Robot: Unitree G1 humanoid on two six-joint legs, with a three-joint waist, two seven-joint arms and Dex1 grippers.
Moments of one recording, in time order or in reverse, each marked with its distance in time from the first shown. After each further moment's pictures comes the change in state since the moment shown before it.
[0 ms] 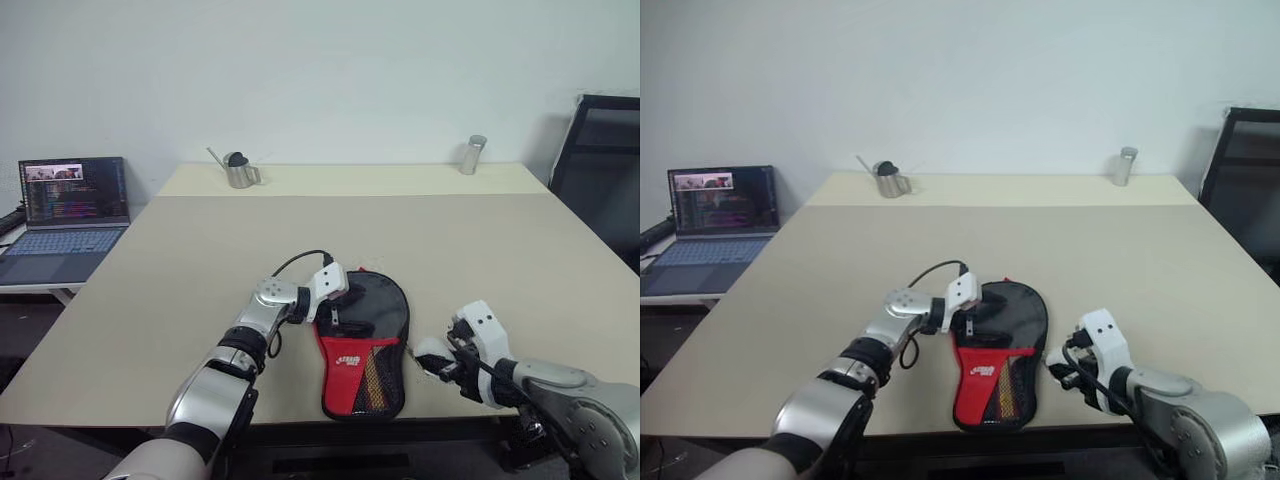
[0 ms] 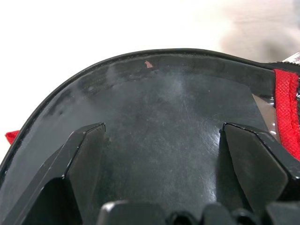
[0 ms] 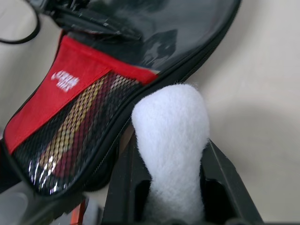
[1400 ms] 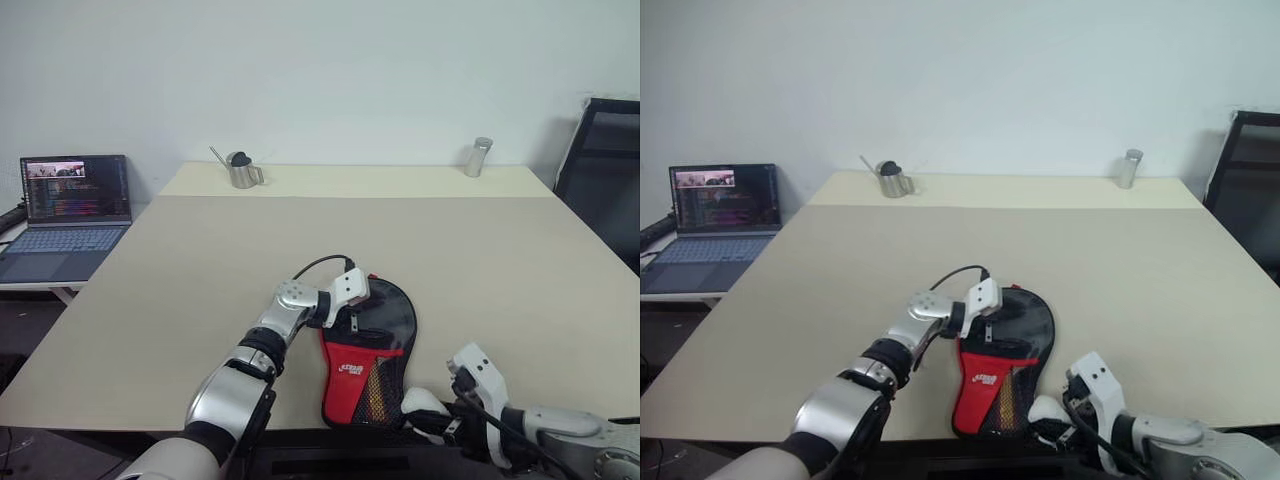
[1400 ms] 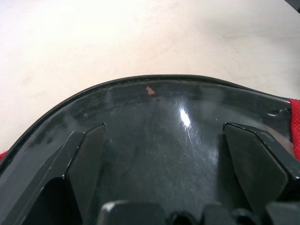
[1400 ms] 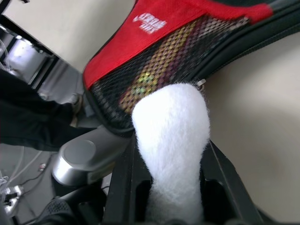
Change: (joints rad) left arm -0.019 -0.088 -0.003 0.030 0.042 0.002 0.023; right arm 0.180 -0.024 -0.037 -0.101 0.278 0.011 0.006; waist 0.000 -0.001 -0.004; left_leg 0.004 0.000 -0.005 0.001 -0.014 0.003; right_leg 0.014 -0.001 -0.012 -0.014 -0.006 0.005
